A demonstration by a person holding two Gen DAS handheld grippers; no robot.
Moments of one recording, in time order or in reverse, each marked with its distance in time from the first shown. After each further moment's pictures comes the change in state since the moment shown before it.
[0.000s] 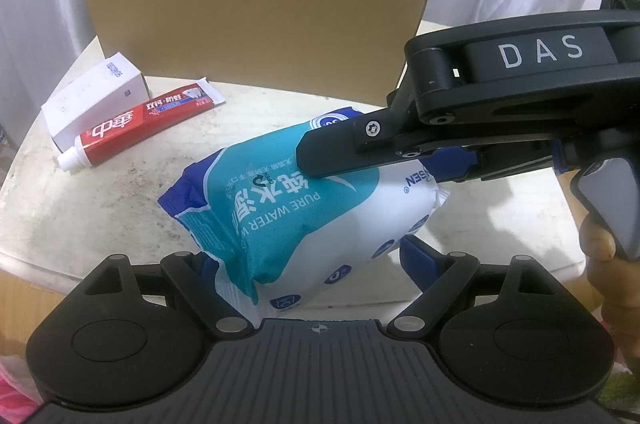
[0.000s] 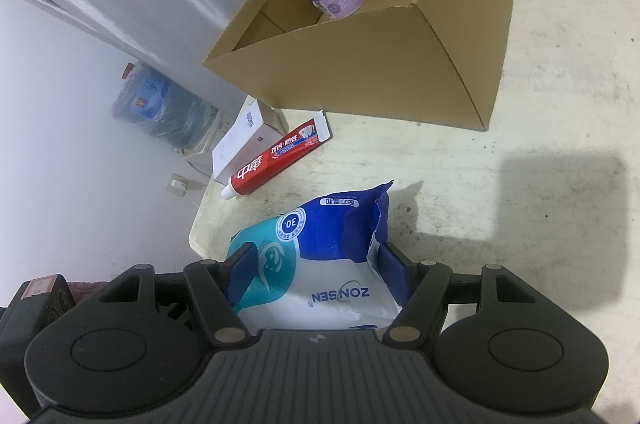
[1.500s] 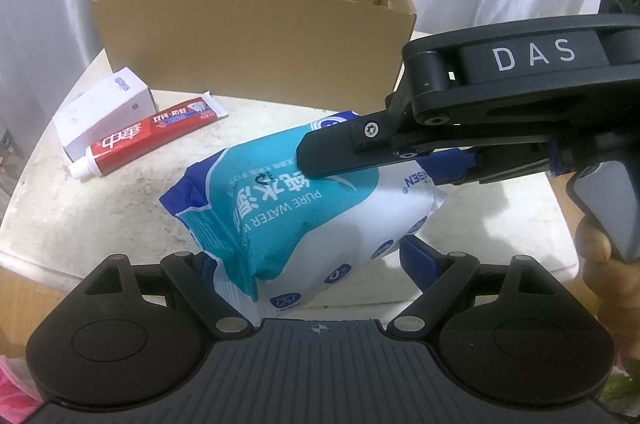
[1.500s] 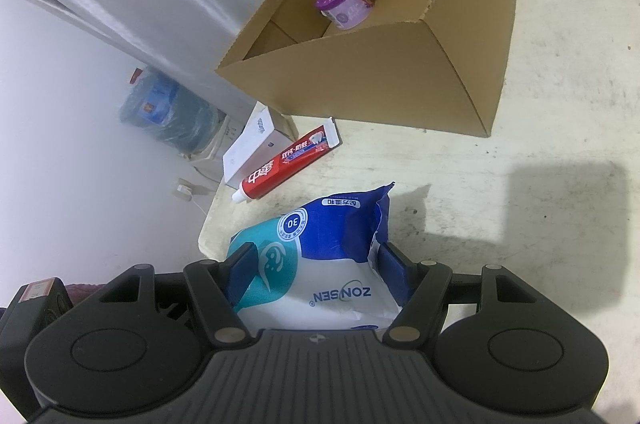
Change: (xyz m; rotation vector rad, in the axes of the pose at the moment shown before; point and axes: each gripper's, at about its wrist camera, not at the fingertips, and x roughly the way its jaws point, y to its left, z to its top) left arm -0.014 0.000 -0.004 0.023 -0.031 0.003; right arm -0.011 0.008 -0.003 -0.011 -0.023 0.009
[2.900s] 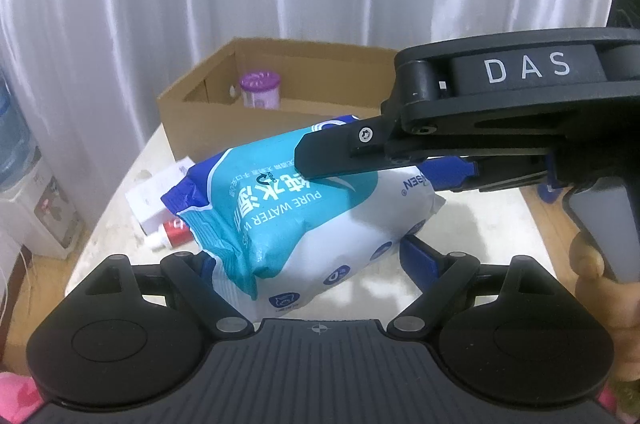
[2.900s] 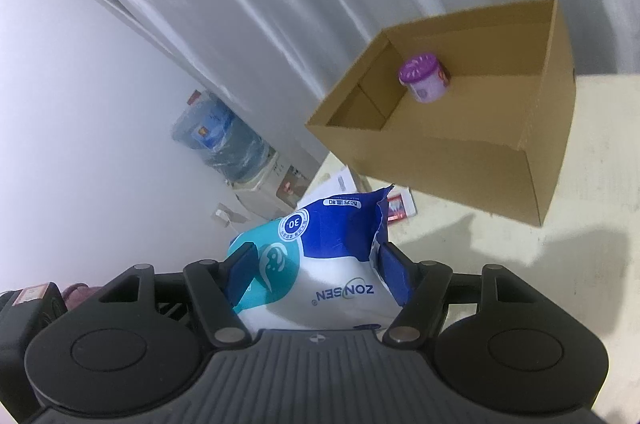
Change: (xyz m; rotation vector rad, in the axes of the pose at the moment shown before) left arm -0.067 -0.006 0.030 0.000 -0.192 0.117; right arm -0.042 0.059 0.017 -0.150 -0.138 0.094
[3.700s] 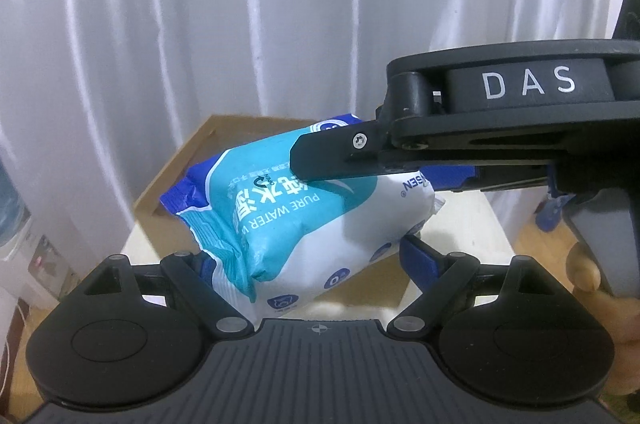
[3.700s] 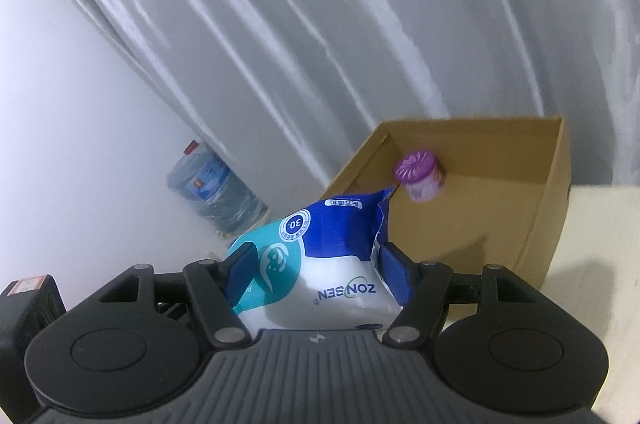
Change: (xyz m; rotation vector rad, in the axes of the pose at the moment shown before) left arm 0.039 -0.006 0.092 0.052 -0.080 -0.026; right arm -0.011 0.002 0.086 -0.063 -0.128 -0.032
